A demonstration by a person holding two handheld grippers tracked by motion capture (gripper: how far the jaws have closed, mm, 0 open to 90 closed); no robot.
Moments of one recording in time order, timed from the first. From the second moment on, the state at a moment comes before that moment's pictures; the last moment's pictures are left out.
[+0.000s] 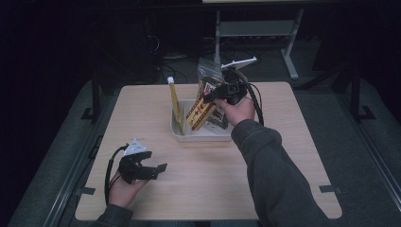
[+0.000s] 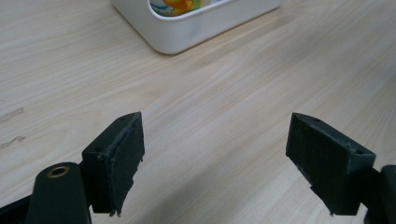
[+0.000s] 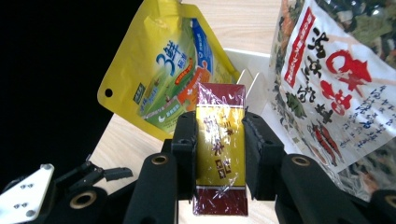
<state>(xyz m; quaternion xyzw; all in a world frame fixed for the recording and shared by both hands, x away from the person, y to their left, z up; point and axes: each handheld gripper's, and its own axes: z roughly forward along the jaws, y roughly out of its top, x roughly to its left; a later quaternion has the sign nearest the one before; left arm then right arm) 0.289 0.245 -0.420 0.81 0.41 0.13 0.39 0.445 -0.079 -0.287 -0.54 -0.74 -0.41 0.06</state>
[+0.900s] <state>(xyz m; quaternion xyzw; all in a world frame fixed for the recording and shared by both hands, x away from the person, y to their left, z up) 0.290 0.244 -0.421 0.82 0.40 0.13 0.40 0.454 -0.068 -0.296 -0.57 -0.71 -0.41 0.03</state>
